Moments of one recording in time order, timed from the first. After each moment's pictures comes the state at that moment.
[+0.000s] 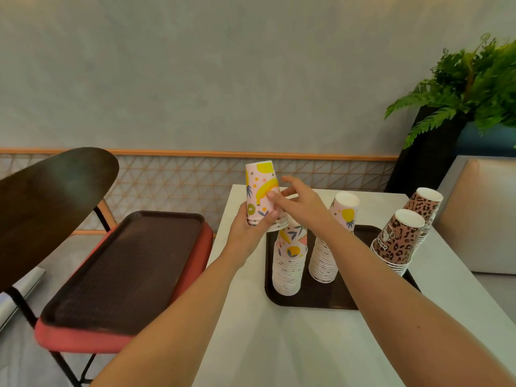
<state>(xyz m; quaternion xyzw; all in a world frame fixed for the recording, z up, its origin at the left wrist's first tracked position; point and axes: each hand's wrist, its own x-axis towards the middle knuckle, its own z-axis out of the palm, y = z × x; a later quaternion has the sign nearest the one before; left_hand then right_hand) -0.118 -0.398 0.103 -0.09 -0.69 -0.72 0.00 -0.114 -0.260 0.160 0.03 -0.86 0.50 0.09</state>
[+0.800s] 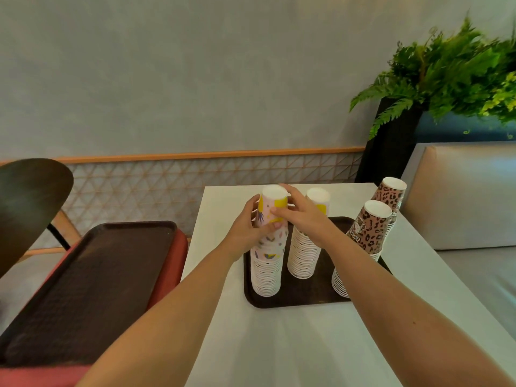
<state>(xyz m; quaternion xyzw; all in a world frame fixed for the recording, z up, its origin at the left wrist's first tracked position) -0.143 -0.354 0.103 -0.18 -0.75 -0.62 -0.13 -0.108 -0.207 0.134 -0.01 -0.80 0.60 0.02</state>
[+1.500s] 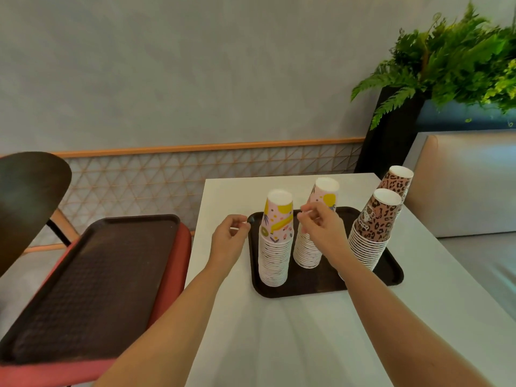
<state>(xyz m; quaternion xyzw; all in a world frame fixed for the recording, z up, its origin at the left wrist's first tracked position) -0.133 -0.402 0.062 -0.06 -0.76 -0.64 -0.01 -0.074 -0.215 0.094 -0.11 -0.83 0.50 0.21</state>
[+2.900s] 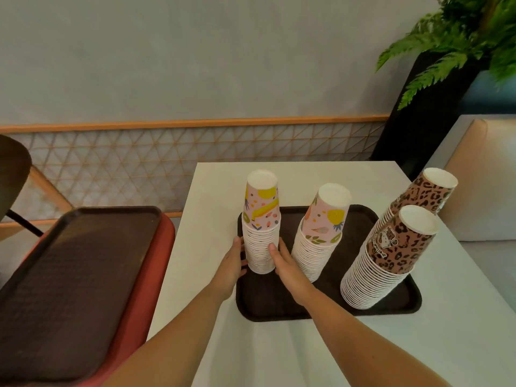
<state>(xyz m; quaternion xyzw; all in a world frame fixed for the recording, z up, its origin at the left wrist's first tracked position) -0.180 -0.343 -0.016 0.07 -0.72 -0.64 -0.26 -0.148 -0.213 -0.040 -0.16 -0.73 0.65 -0.12</state>
